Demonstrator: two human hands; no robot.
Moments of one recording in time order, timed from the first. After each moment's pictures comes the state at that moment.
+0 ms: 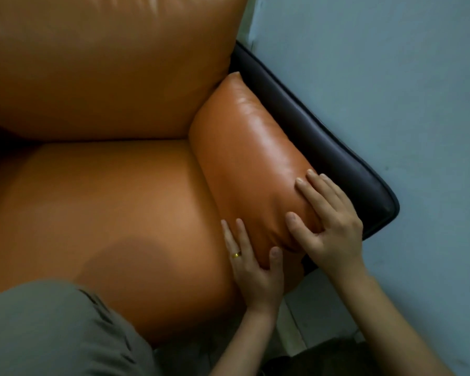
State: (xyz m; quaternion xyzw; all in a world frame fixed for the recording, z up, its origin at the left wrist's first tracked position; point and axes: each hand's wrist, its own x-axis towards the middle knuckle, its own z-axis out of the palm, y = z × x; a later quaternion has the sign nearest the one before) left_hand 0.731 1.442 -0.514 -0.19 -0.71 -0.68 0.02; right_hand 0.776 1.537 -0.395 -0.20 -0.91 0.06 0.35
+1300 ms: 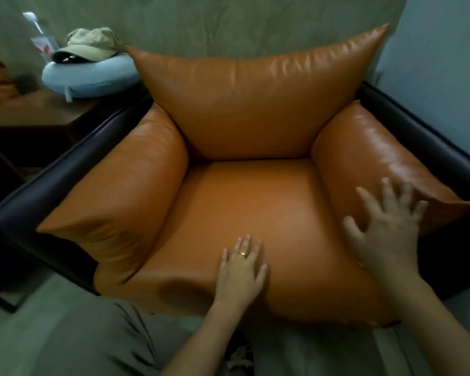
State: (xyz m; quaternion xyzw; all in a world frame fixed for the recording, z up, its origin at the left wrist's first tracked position) left_hand 0.638 1.192 -0.500 -0.27 -0.95 -0.16 -0.03; right_hand 0.728 1.438 -0.394 -0.27 -0.93 0.04 0.25
